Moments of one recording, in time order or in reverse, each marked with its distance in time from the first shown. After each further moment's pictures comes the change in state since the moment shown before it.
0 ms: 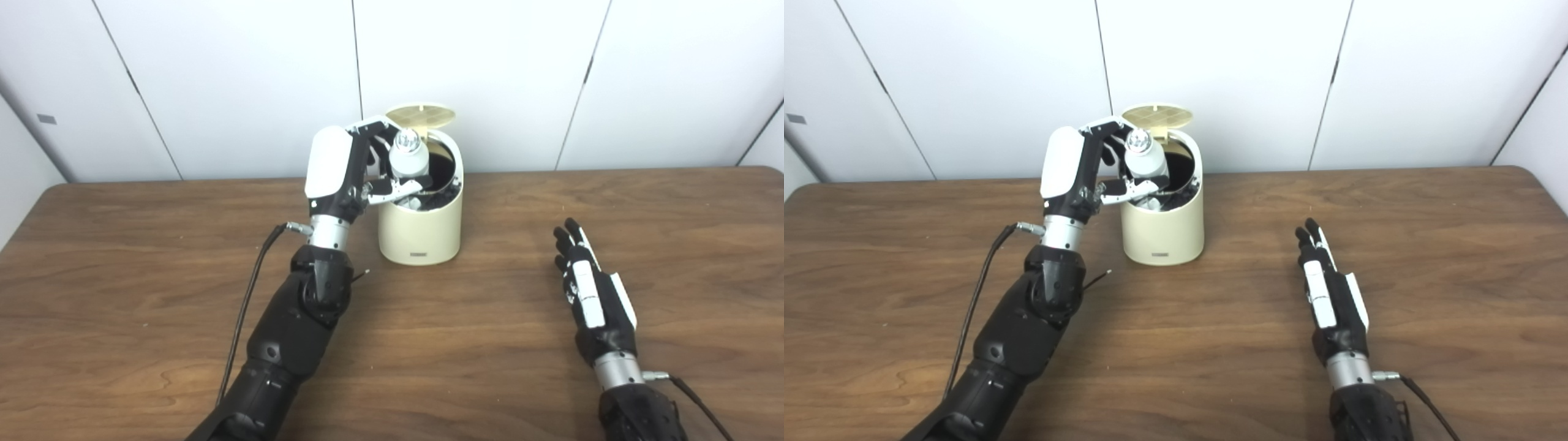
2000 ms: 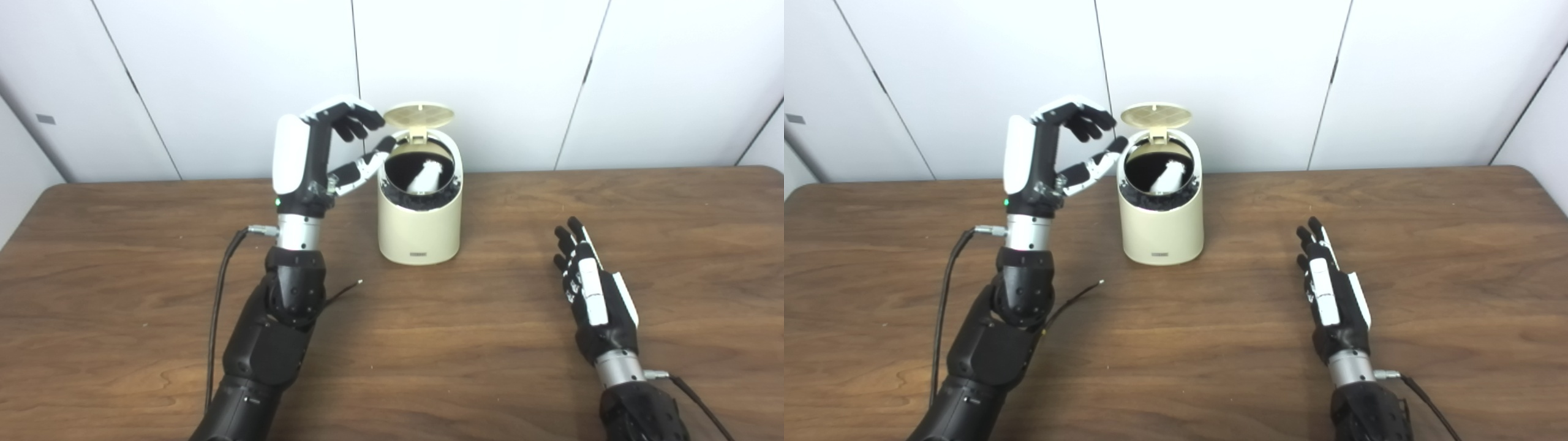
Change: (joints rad) left arm 0.079 0.025 0.128 -0.229 -0.116 -0.142 -0.022; right arm -0.011 -0.008 -0.023 0.014 0.058 0.011 0.009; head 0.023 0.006
